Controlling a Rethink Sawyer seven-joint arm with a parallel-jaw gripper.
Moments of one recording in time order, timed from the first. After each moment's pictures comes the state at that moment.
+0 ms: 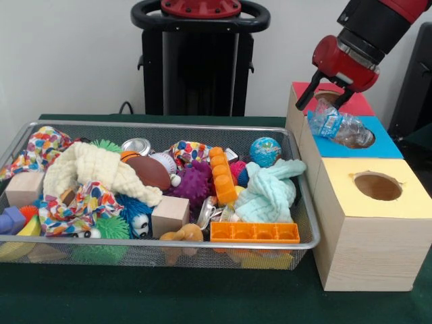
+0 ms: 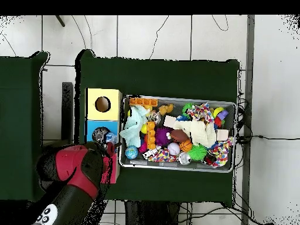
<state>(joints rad) 0.63 -0.37 -0.70 1.54 0.22 0.58 1.70</state>
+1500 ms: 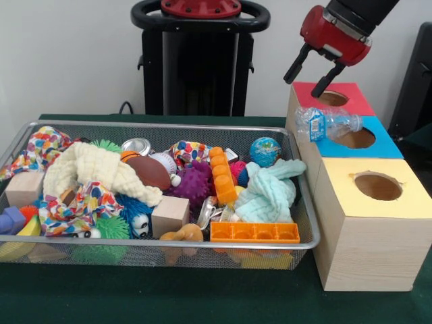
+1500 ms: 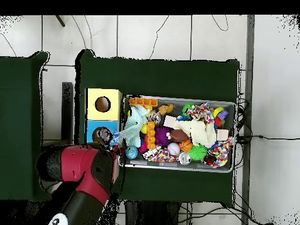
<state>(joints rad) 0.58 -0.47 -0.69 1.56 0.19 0.70 1.70</state>
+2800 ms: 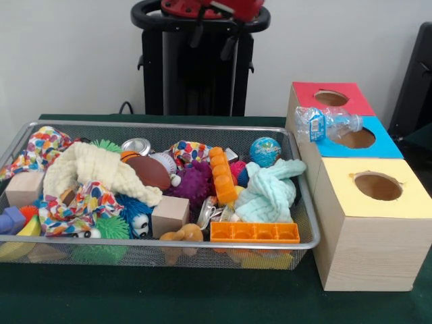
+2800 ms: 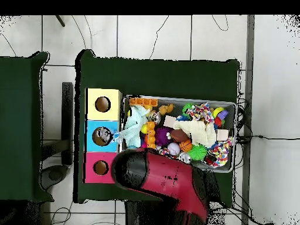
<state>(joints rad) 0.09 -0.83 -0.45 1.76 0.00 0.72 1.66</state>
